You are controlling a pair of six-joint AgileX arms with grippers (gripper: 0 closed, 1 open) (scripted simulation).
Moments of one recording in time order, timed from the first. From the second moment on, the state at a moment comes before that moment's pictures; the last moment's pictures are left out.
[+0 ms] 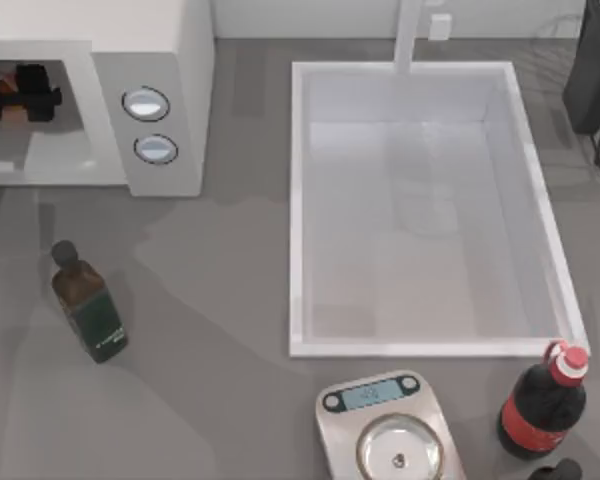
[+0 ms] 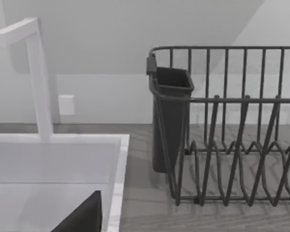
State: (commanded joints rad) left arm 0.09 2.48 1.53 0.60 0.13 0.05; right arm 0.00 0.00 0.00 0.00 0.00 0.00
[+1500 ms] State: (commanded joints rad) left arm 0.22 1.96 0.56 1.00 0.22 0.09; right arm 0.00 0.00 0.00 0.00 0.00 0.00
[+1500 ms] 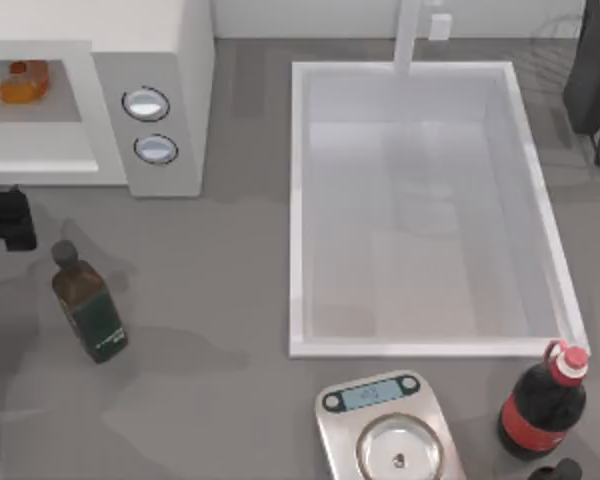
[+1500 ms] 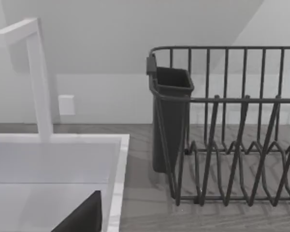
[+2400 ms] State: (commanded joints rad) left arm 0.25 1.72 0.46 0.93 0.24 0.11; right arm 0.00 0.00 0.00 0.00 0.00 0.00
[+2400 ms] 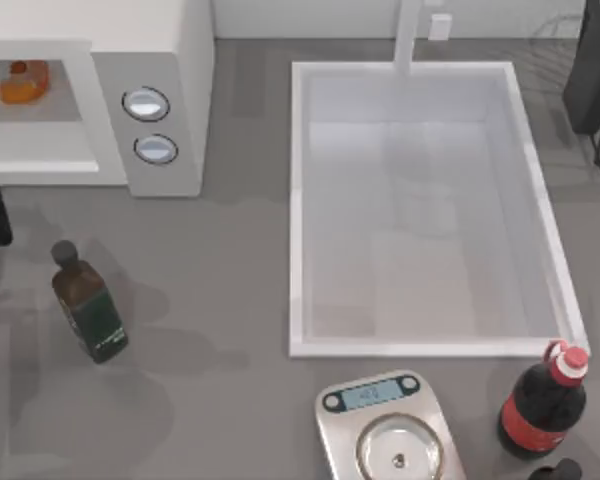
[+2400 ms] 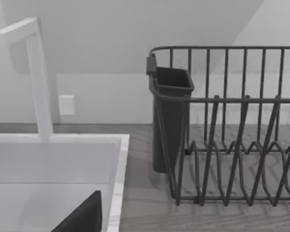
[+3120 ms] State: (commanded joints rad) left arm 0.25 1.41 0.56 0.48 0.24 0.10; right arm 0.00 0.00 0.00 0.00 0.00 0.00
